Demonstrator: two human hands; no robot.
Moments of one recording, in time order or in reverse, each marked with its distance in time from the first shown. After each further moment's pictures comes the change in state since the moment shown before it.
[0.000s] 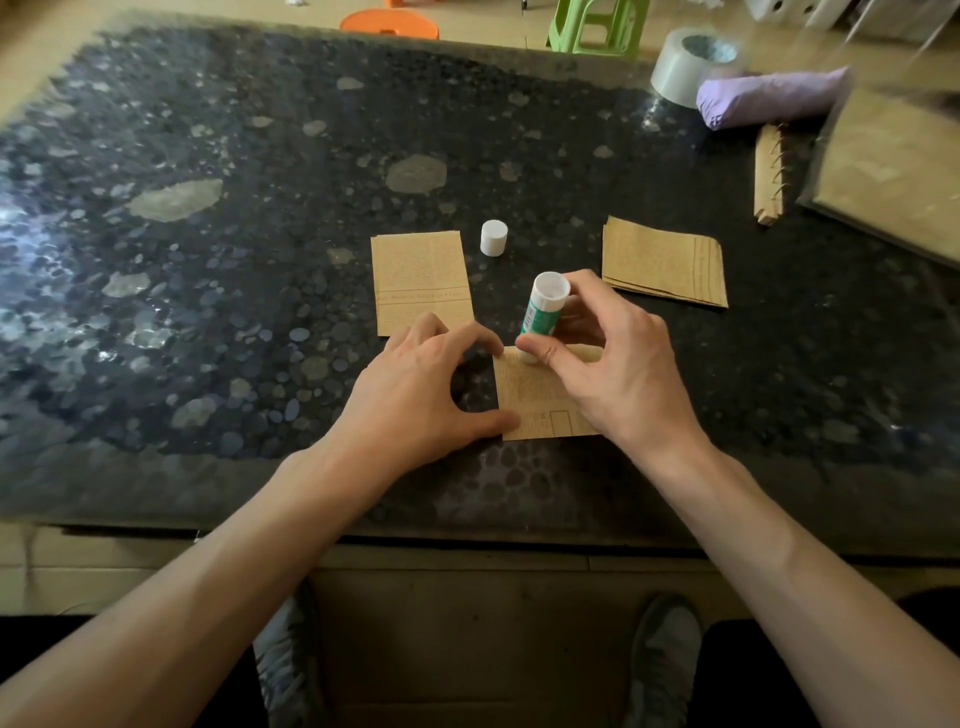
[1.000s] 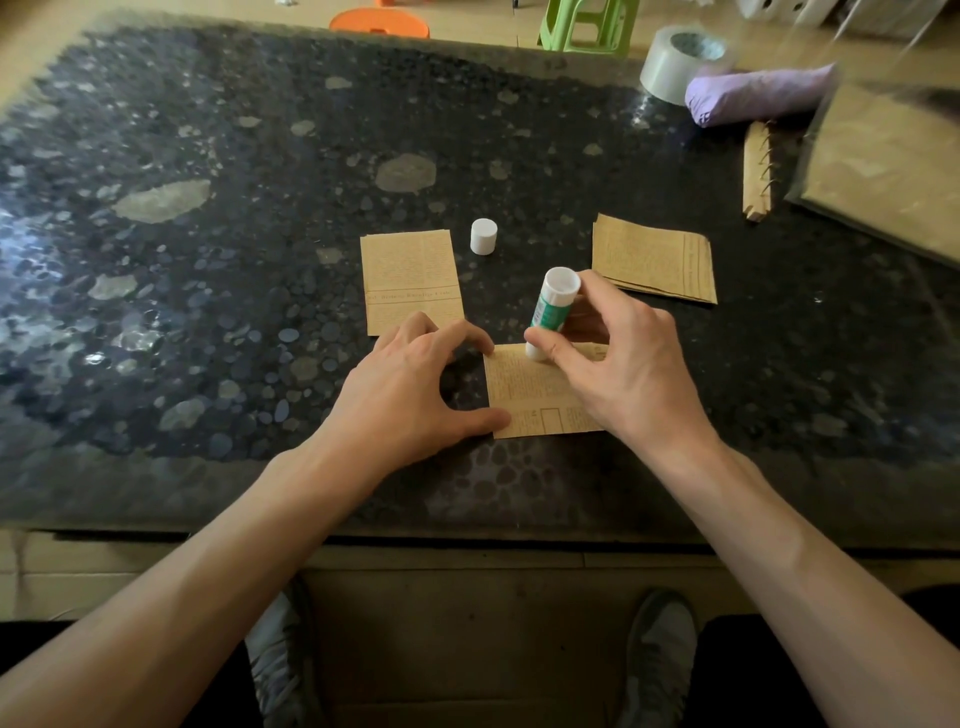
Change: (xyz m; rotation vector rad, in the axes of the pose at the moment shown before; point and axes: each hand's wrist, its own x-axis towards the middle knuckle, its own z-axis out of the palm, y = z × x) left_hand 0.000 0.001 -0.001 0.004 -0.018 -0.017; right_hand -0.001 0.002 -0.011 -0.114 -0.015 0.045
